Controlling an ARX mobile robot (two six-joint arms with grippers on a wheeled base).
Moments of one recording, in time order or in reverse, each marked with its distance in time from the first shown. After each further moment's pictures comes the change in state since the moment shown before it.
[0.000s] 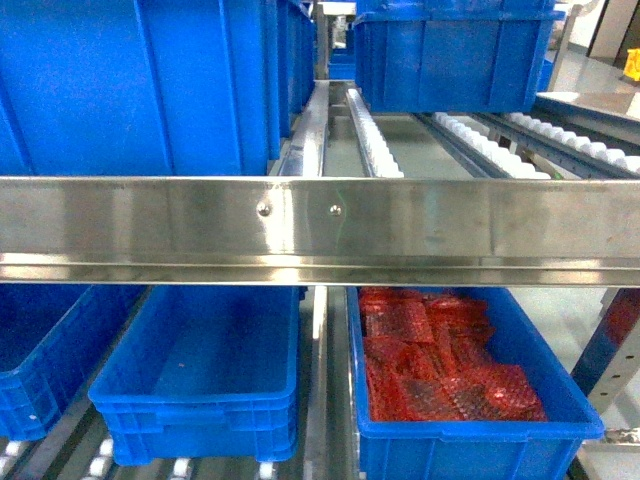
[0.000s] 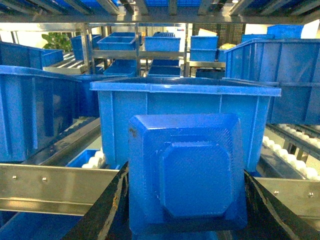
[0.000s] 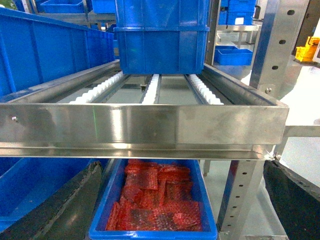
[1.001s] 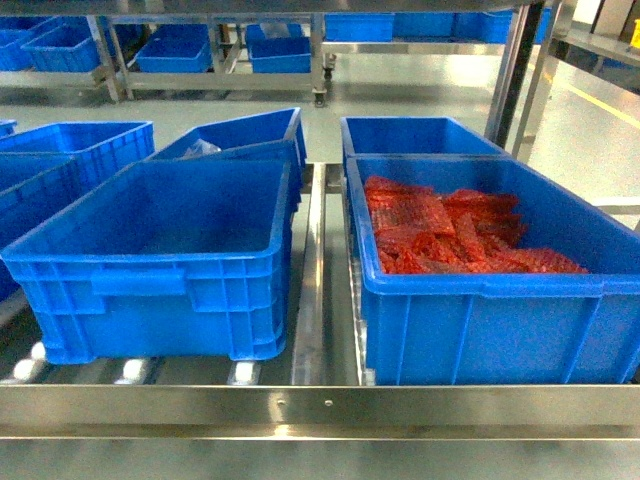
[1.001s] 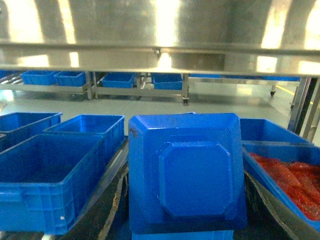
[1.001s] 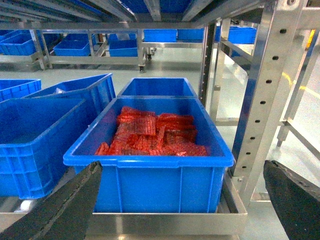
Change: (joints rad) left arm 0.000 0.000 0.000 -0.001 0.000 0.000; right arm 0.000 0.000 0.000 -0.002 0.003 0.000
